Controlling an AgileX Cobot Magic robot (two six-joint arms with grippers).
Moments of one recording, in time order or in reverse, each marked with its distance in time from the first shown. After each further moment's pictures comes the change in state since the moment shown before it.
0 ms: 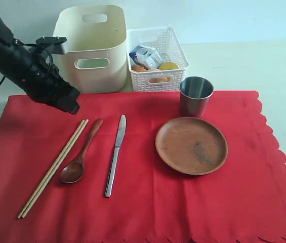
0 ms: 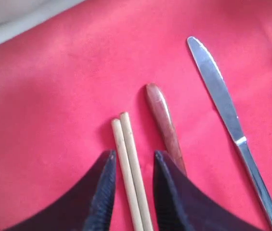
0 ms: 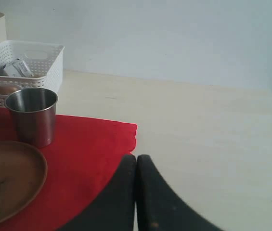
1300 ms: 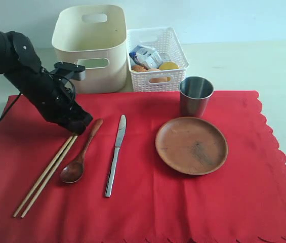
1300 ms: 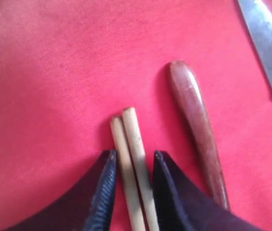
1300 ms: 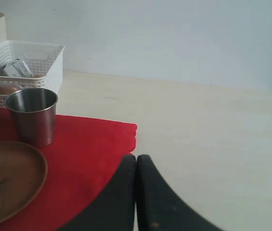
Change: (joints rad) left arm -0.076 0.115 0.015 0.140 -0.105 -0.121; right arm 0.000 0.000 0.000 0.000 0.000 0.000
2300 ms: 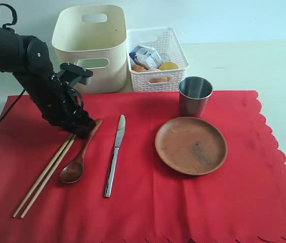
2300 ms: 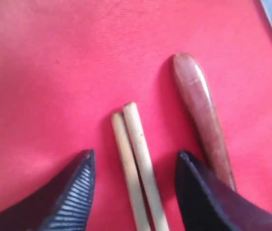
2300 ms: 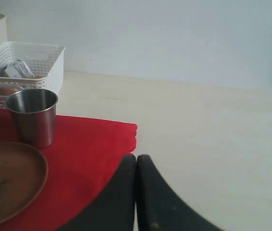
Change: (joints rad) left arm -0.071 -0.003 0.000 0.243 -0.018 -0.225; right arm 0.000 0.000 0.000 0.007 0.000 0.000
